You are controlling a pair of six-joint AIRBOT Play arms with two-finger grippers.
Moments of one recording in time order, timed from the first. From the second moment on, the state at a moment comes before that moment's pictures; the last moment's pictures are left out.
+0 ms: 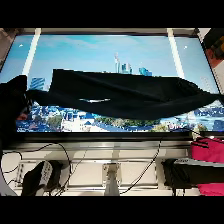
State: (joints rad) left arm 0.58 -0.78 0.53 0.13 -0.80 -1.14; right arm -1.13 -1.53 1.23 -0.42 1.52 1.20
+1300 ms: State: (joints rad) left arm 0.08 -1.73 1.42 -0.42 -0.84 -0.47; right arm -0.77 -1.91 1.82 -0.84 1.26 1.59
